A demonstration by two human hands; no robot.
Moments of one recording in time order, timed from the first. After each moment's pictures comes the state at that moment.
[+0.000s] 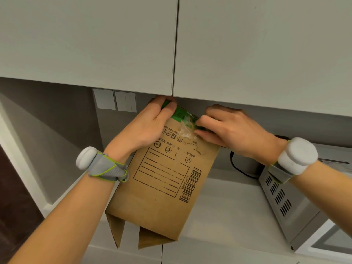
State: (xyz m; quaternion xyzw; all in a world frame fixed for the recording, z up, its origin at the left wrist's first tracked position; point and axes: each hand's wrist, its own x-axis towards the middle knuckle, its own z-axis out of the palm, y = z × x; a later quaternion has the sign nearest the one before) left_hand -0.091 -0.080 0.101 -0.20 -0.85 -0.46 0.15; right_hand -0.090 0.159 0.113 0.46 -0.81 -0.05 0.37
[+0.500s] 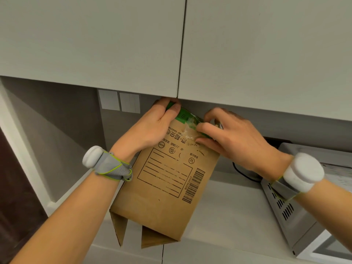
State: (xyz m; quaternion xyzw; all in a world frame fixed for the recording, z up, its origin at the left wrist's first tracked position) left_hand -0.092 -0.080 0.101 -0.19 -0.85 -0.46 0.15; right_hand -0.072 0.153 0.104 0.42 -0.83 -0.06 0.36
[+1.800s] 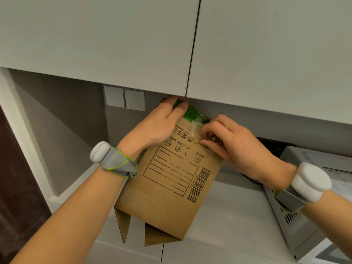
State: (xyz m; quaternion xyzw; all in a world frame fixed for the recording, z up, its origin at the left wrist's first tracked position) left_hand -0.094 -0.080 0.101 -0.20 -0.85 -0.47 0.15; right_hand -0.069 0.150 0.093 0.42 -0.86 0.09 0.27
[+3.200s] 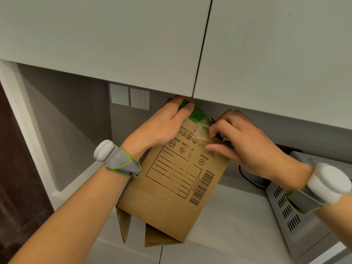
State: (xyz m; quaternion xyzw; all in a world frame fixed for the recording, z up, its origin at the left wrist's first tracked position) left_hand -0.090 -0.079 0.103 -0.21 -0.85 -0.47 0.15; right_hand -0.077 0.155 0.104 0.40 -0.88 0.04 0.25
